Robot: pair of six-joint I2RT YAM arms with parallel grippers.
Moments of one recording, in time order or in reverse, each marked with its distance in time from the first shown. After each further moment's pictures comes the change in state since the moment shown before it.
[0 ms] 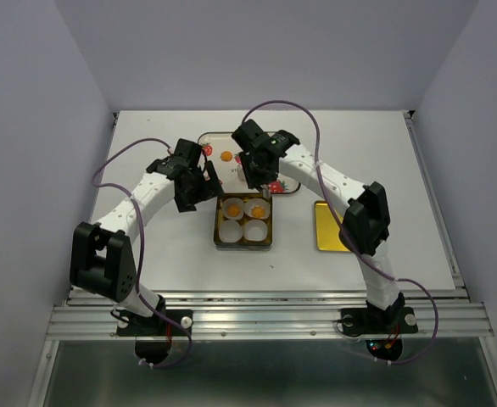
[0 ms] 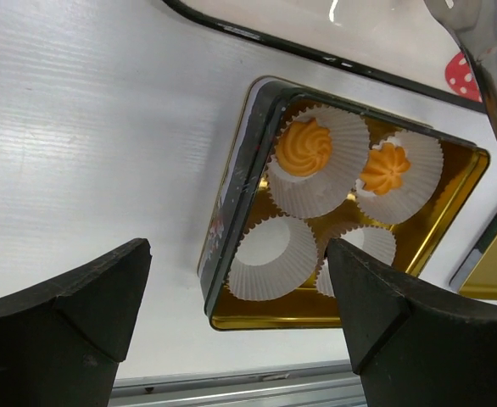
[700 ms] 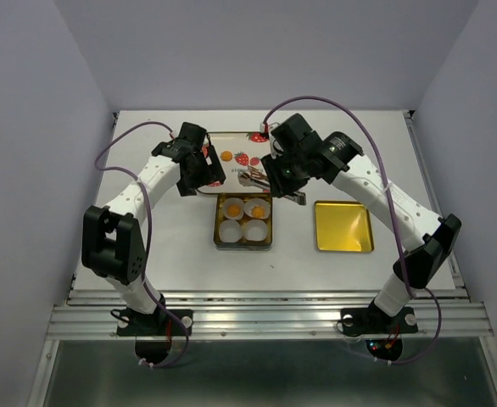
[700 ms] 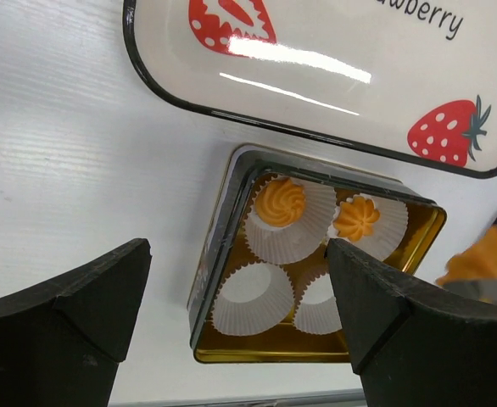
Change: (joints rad) left arm 0.008 0.128 0.209 -0.054 -0.055 0.016; right arm -0.001 -0.450 -0.223 -0.057 -0.175 -0.201
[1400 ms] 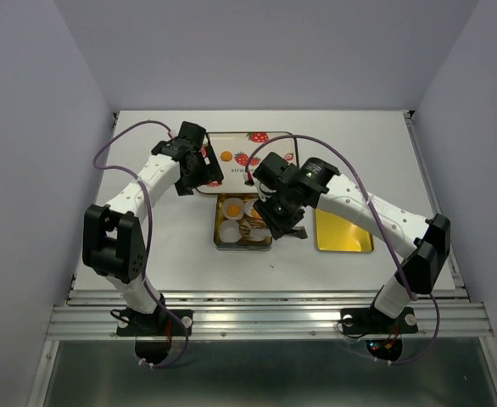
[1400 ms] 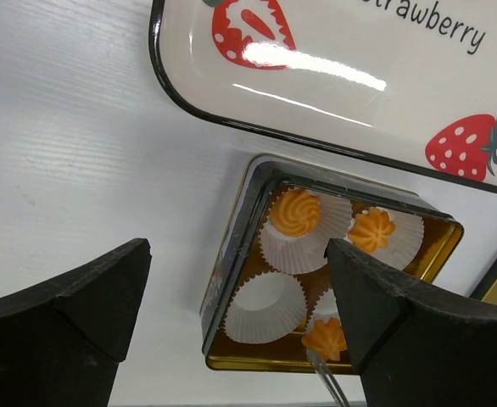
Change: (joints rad) left arm 0.009 0.024 0.025 -0.017 -0.040 0.014; right arm 0.135 -0.027 -0.186 -0.130 -0.121 -0.034
